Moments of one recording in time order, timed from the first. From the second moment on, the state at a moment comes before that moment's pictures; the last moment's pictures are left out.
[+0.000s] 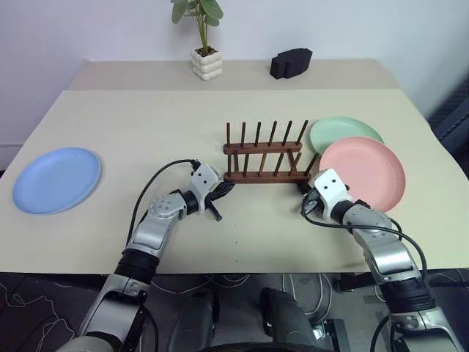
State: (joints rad) left arm -0.44 0.28 -0.18 0.29 -0.10 0.09 -0.72; right arm -0.21 -0.50 0.05 -0.02 0.03 0.28 0.49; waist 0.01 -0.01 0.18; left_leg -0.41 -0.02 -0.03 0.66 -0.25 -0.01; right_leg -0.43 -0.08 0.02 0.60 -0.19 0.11
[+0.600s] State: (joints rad) left arm -0.32 0.34 -0.22 0.06 -0.23 0.17 -0.96; right arm 0.09 -0.64 -0.24 -0.61 0.18 0.60 0.54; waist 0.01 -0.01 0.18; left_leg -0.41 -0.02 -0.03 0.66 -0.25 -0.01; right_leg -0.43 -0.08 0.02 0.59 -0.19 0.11
